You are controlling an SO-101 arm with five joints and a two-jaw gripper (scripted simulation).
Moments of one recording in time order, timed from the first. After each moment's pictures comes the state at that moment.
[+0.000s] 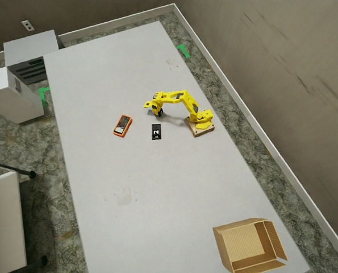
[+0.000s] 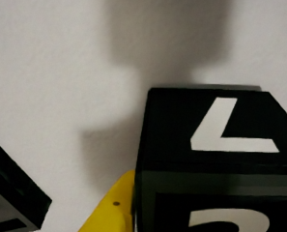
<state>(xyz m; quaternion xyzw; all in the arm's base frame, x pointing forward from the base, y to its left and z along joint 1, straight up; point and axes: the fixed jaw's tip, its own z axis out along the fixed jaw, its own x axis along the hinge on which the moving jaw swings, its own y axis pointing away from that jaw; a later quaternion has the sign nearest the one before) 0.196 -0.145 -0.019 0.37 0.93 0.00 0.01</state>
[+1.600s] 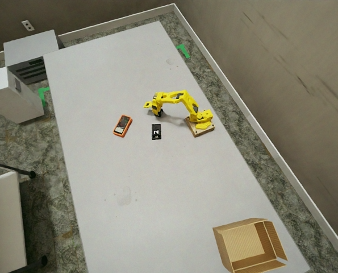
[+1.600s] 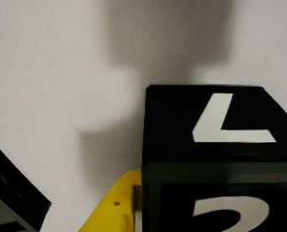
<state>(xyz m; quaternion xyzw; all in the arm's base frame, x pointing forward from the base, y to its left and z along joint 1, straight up) 0.196 -0.145 -0.021 0.37 0.93 0.00 0.01</state>
